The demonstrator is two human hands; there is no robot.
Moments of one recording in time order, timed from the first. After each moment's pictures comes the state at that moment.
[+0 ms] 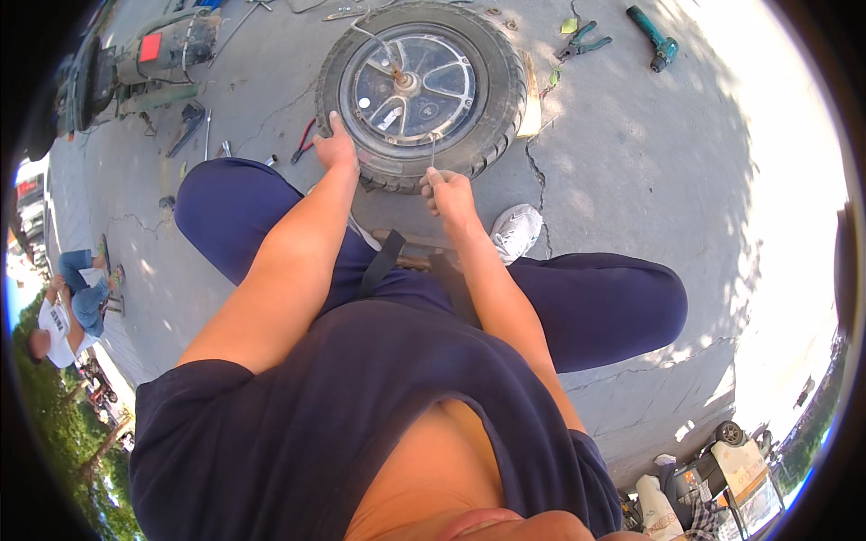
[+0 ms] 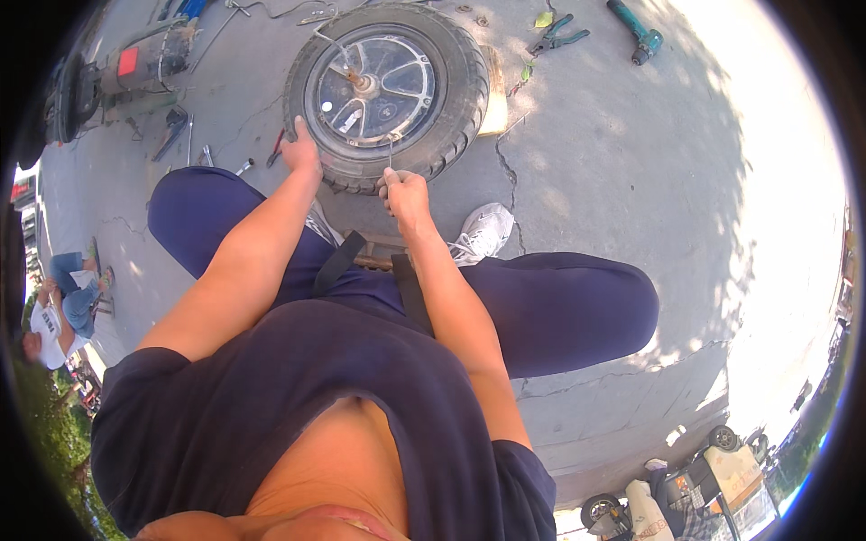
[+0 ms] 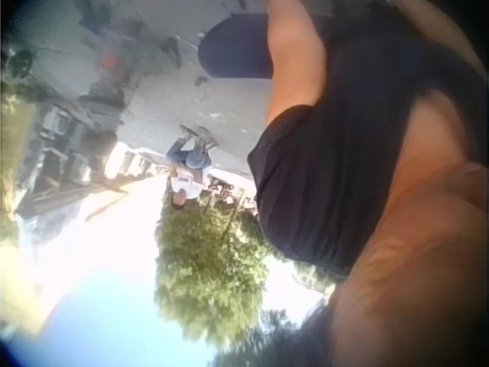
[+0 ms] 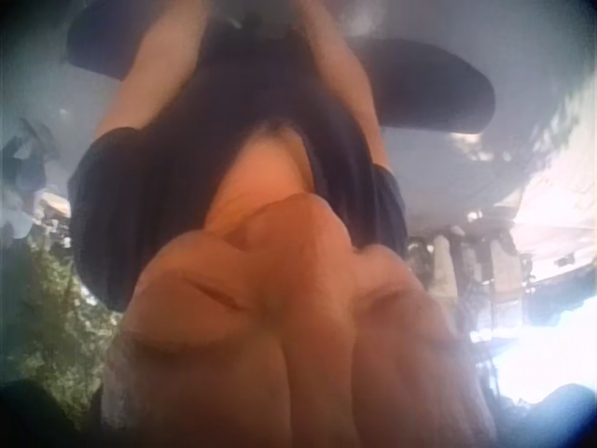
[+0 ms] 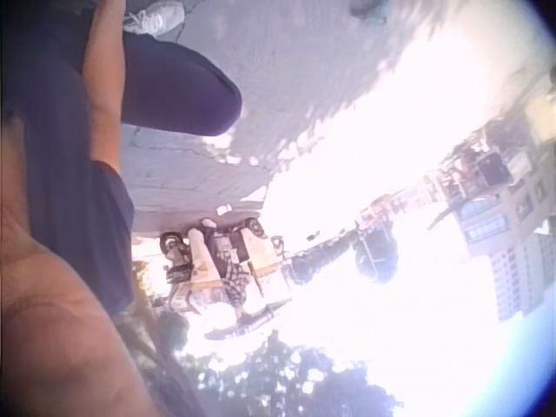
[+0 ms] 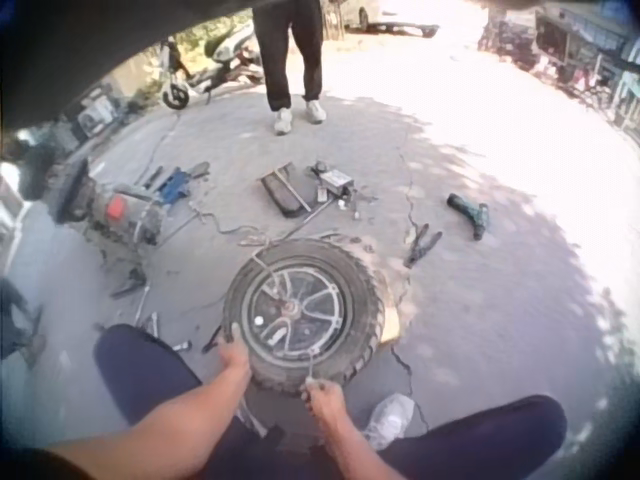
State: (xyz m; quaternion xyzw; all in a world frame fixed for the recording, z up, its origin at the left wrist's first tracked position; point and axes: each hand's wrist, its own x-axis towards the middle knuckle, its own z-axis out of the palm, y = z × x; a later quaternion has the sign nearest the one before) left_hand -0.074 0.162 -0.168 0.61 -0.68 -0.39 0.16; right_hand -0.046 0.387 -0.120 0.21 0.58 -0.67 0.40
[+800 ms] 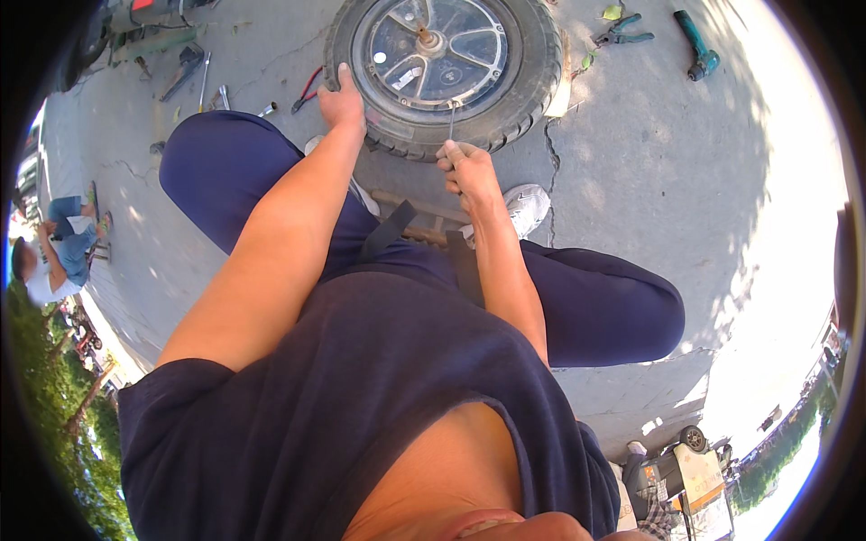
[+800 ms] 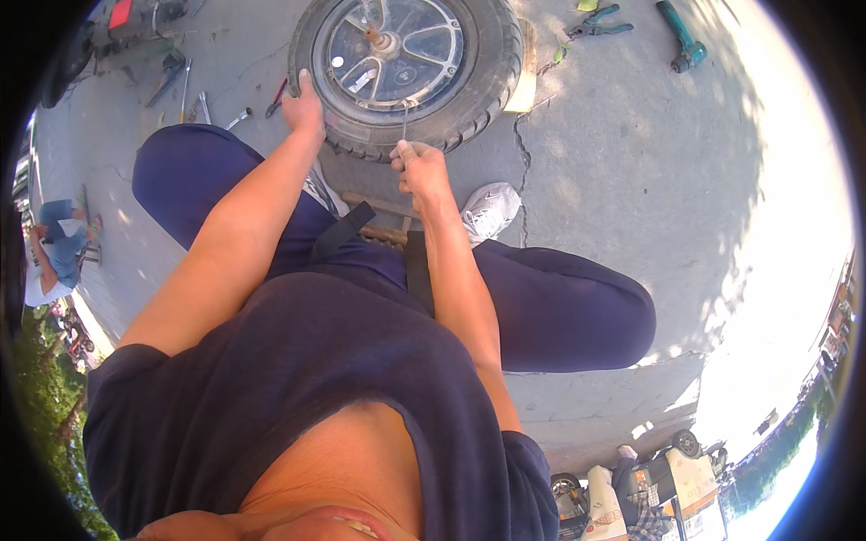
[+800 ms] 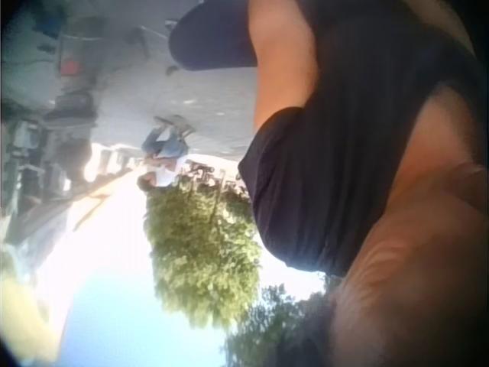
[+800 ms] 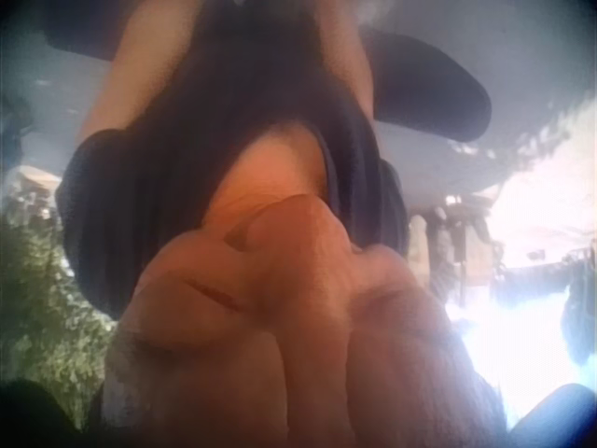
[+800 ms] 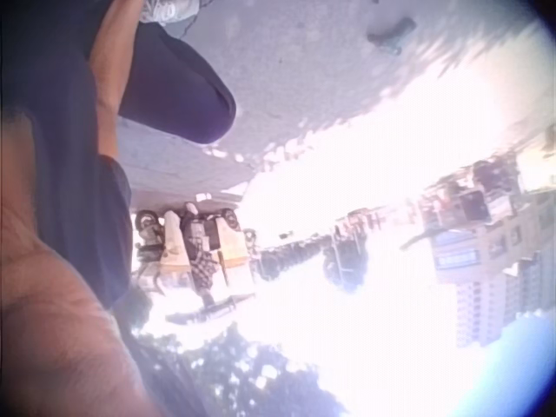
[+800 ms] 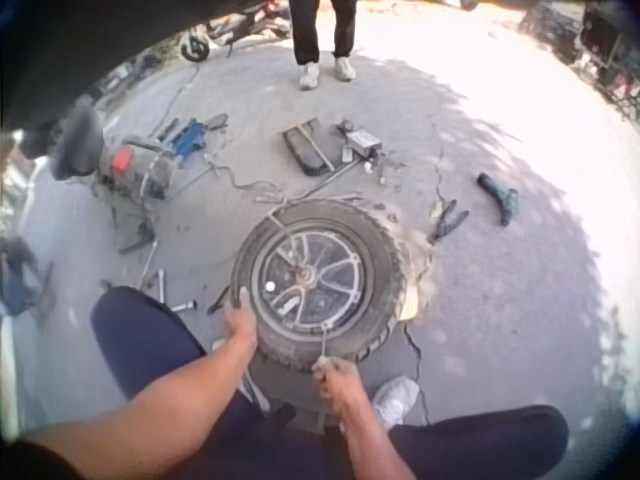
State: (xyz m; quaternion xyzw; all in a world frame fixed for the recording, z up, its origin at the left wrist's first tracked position) left_hand -0.078 0.166 -0.163 0.57 -0.67 -0.44 0.20; right_hand -0.059 0.403 -0.118 0.22 0.53 -0.67 0.46
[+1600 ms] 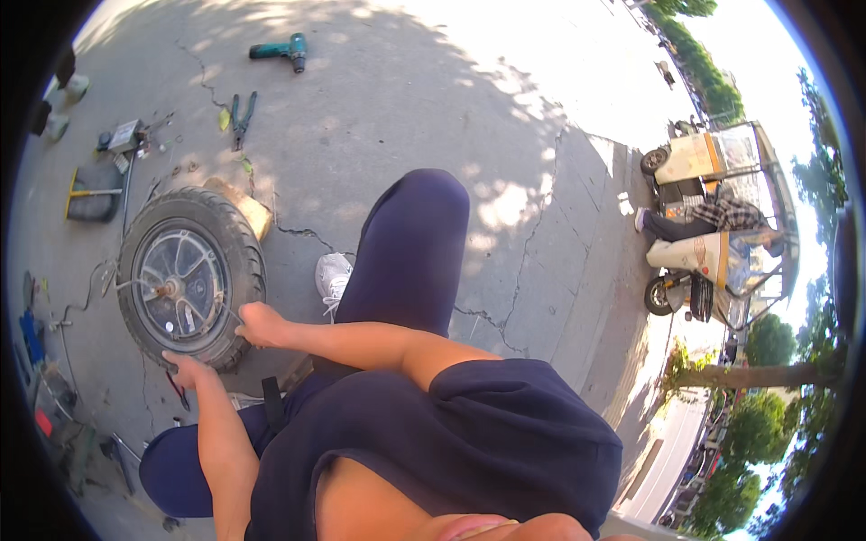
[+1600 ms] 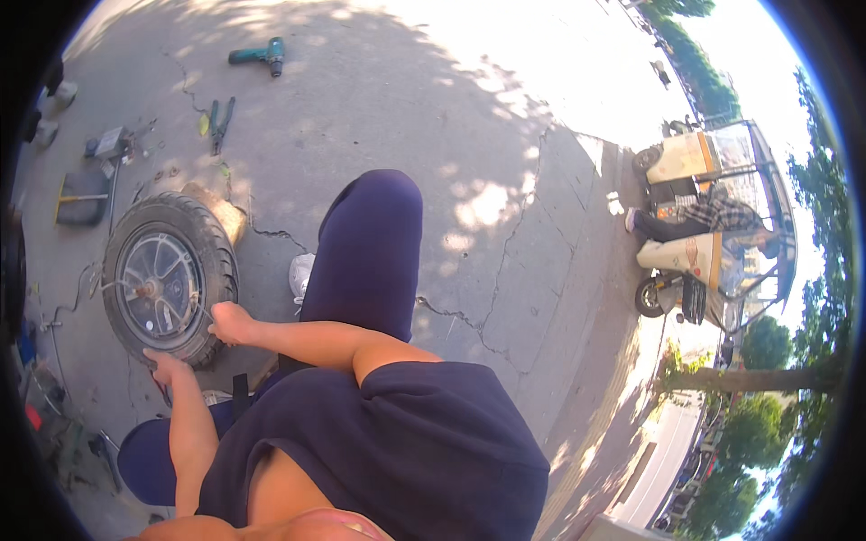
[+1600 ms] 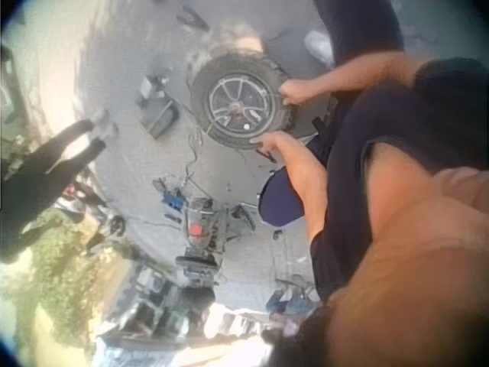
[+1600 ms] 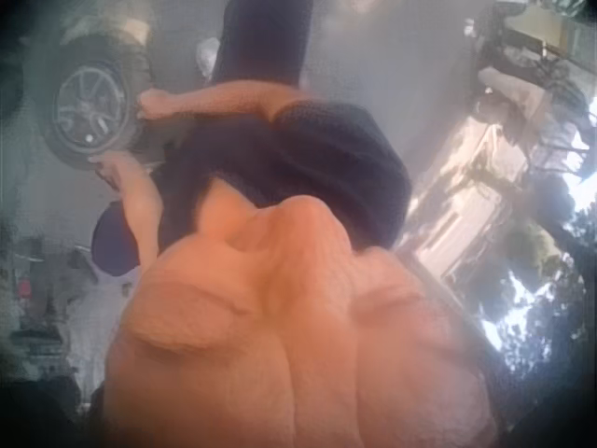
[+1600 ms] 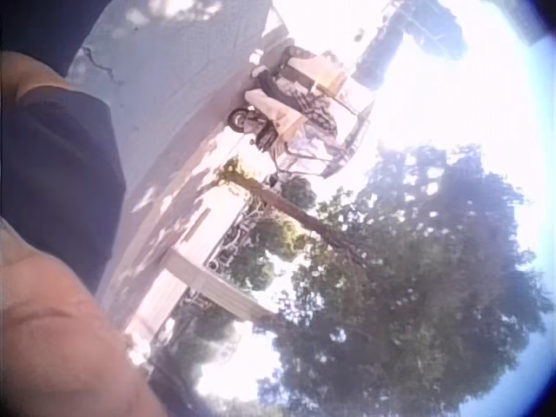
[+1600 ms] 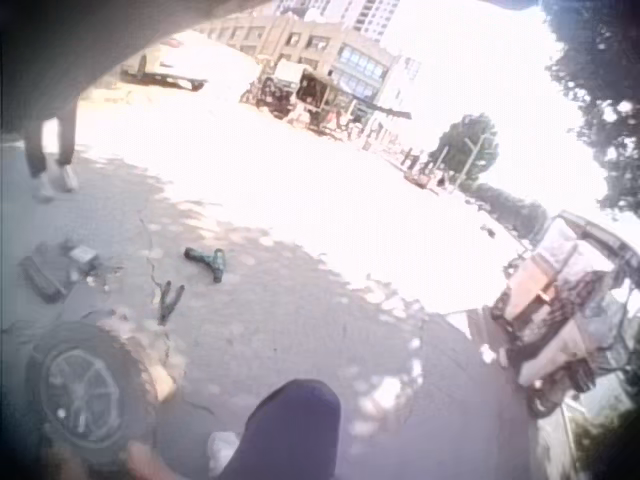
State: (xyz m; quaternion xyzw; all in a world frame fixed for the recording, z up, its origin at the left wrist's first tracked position) left_hand -0.072 0.170 -0.142 0.61 -0.64 -0.46 0.10; right_hand -0.044 0.374 -0.115 0.06 0.78 -0.55 0.28
